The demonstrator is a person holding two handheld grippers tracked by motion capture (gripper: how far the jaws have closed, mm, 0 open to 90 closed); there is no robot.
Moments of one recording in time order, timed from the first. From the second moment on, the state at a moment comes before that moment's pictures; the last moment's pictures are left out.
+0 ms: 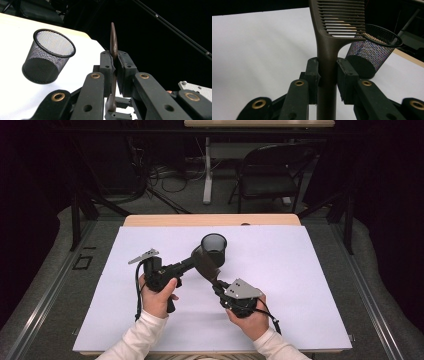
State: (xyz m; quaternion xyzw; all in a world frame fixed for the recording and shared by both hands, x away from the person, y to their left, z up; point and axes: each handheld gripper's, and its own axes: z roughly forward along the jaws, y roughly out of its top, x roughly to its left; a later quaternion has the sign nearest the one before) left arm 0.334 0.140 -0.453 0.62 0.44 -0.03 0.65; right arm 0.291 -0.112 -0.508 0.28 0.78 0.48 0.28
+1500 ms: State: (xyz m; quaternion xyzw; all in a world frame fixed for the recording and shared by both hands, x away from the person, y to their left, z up) left arm 0.335 0.142 -0.454 0.61 0.45 -0.04 0.65; right arm 0.291 -0.111 -0.509 0.28 0.78 0.49 0.27
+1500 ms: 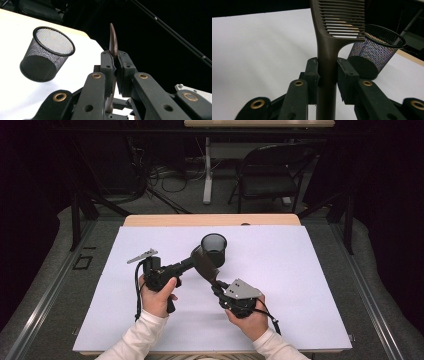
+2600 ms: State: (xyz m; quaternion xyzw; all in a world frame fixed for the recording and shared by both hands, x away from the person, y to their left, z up) left arm 0.342 0.154 -0.460 0.60 0.47 -0.03 0.65; right arm 0.294 -0.111 -0.512 0.28 0.78 0.49 0.26
